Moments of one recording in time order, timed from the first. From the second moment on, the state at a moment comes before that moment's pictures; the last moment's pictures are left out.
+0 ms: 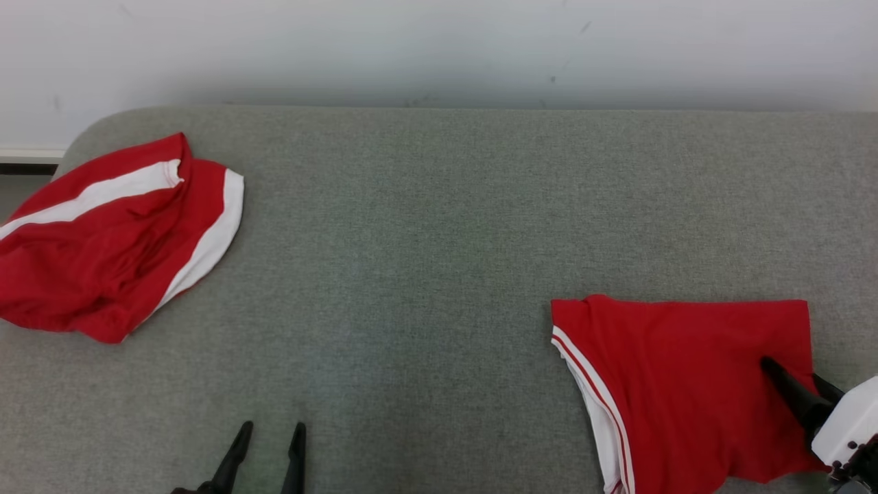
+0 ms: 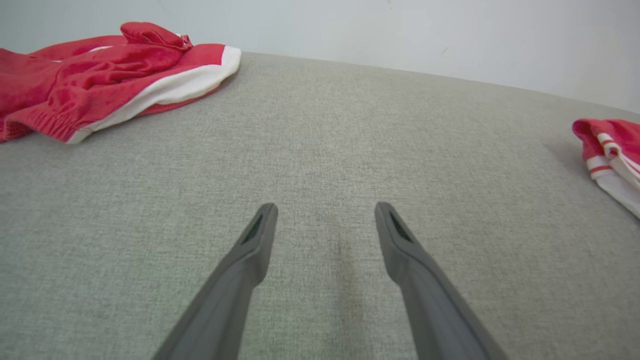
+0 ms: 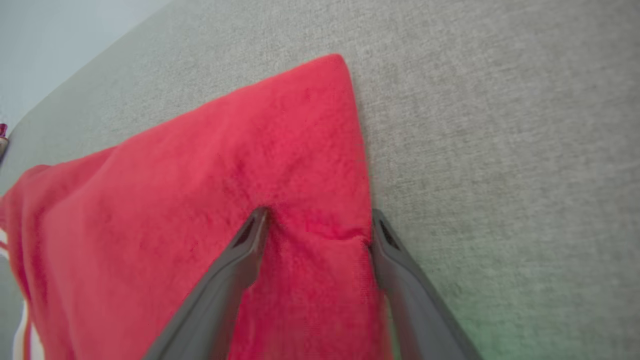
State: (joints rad) left arm 0.08 0.05 -0.04 0.14 -0.12 -0.07 -0.26; right arm -0.33 -0.51 0.35 0.49 1.14 0.13 0.29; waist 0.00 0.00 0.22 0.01
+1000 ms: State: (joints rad) left arm -0.09 0.07 -0.10 0.05 -0.07 -0.11 -0.26; right arm -0.77 -0.66 0.48 0.80 0.98 0.13 -0.09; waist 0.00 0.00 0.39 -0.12
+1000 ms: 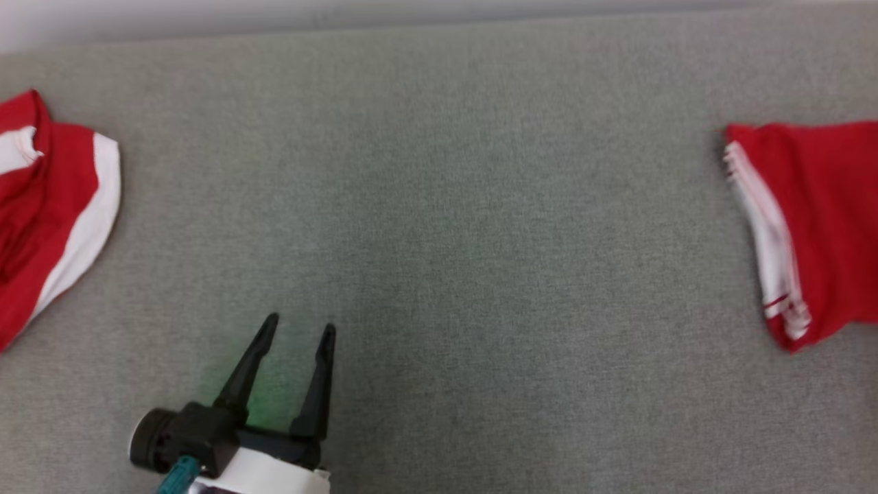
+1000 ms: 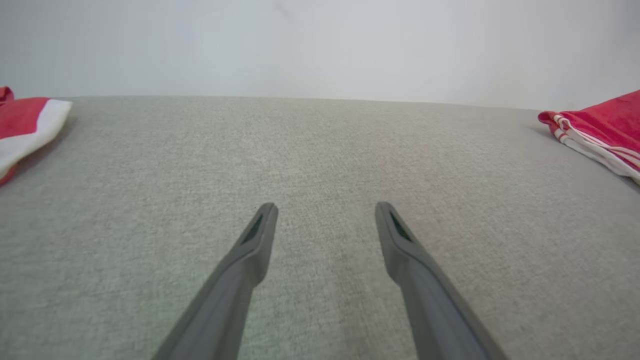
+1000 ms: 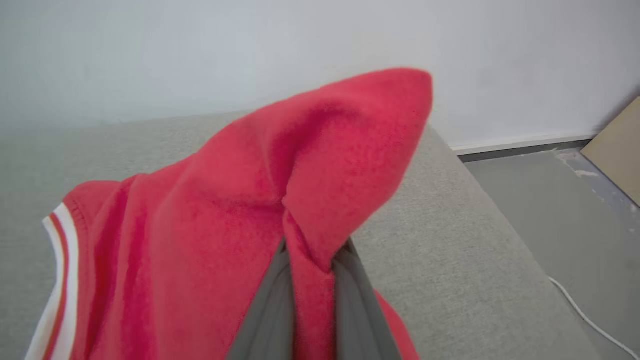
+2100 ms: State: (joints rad) left arm -0.07 0.05 -0.09 0.03 -0.10 -0.08 -0.26; right arm -0.80 -0.59 0.04 0.90 0.35 0.13 -0.26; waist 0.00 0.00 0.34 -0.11
